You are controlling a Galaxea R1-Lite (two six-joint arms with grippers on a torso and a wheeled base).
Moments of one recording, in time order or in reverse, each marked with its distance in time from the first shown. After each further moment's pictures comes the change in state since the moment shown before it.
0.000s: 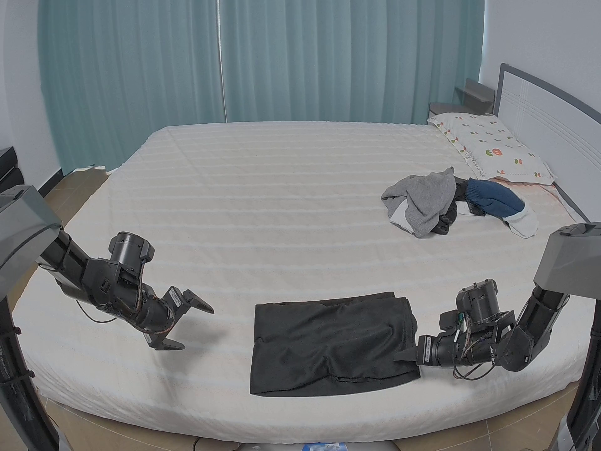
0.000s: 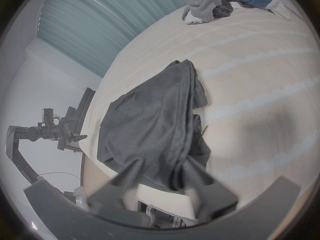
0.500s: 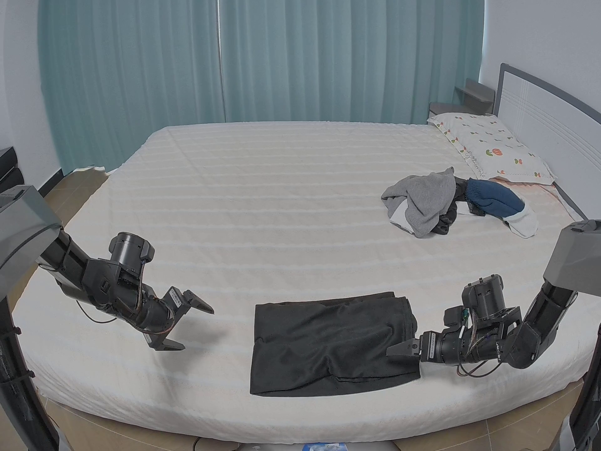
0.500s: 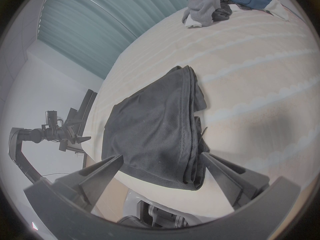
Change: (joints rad) left arm 0.000 0.000 0.001 0.000 0.000 0.001; right arm -0.008 -0.042 0.000 0.028 0.015 0.005
